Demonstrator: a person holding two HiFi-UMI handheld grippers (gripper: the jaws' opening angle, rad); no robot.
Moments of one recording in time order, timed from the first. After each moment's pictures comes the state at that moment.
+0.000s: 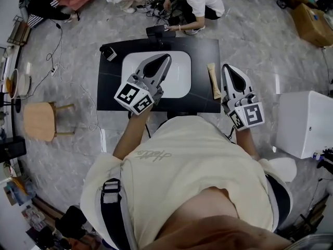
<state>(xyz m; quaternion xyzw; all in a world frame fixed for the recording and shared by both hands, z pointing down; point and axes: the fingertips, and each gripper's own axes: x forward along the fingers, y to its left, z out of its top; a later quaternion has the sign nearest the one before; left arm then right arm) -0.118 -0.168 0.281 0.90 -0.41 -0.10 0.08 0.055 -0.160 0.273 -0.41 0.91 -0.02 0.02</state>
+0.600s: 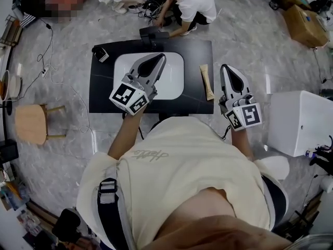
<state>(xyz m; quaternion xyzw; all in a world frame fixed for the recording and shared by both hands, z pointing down) -0.125 -0.182 0.284 0.91 -0.41 -0.09 0.06 0.058 -0.173 0.269 -0.43 0.90 -0.02 0.02</state>
